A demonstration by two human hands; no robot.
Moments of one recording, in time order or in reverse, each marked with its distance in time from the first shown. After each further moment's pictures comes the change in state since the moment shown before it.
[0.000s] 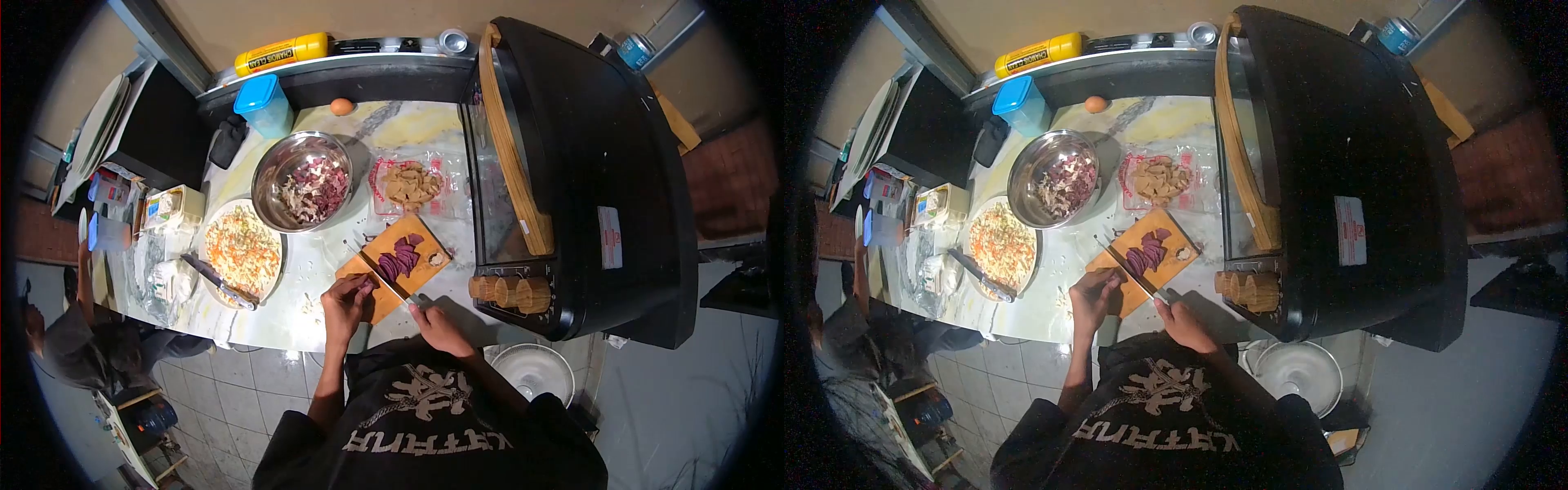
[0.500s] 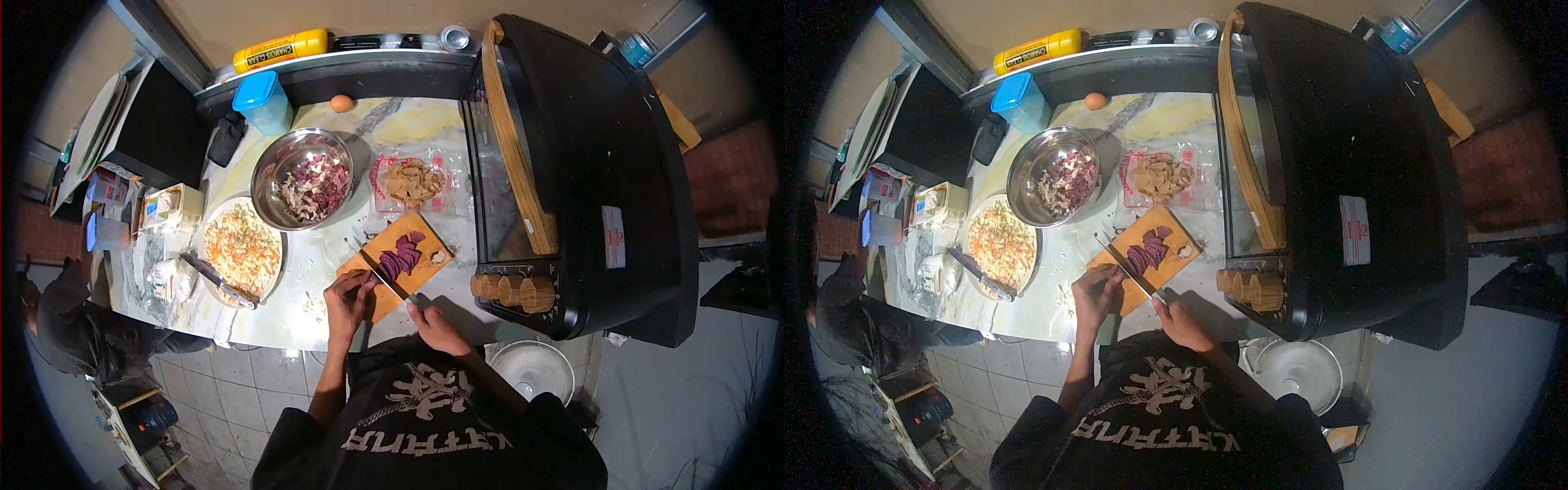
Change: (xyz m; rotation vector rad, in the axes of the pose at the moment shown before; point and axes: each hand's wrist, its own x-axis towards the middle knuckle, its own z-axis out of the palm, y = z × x) left_hand 0.005 0.008 0.000 0.097 -0.014 0.082; right_hand -0.002 -0.011 0.000 0.077 -0.145 0.110
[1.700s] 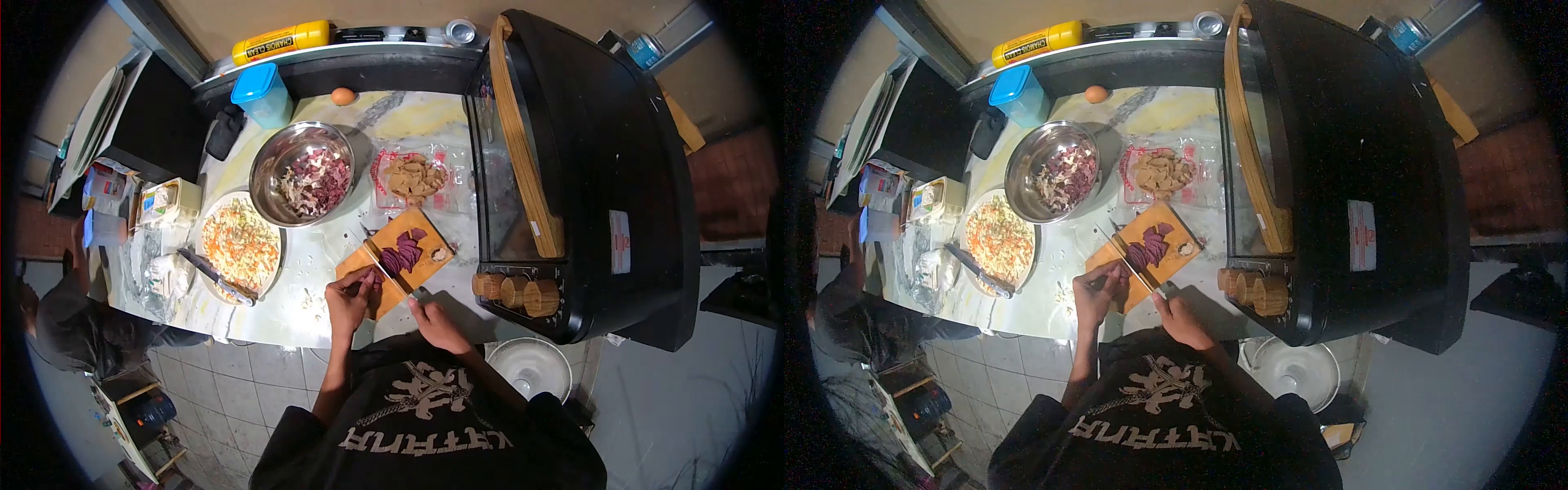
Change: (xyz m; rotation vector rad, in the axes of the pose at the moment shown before) left_hand -0.001 0.006 0.007 -0.311 -0.030 -0.366; right_hand 0.004 0.000 0.002 0.005 0.147 -0.118
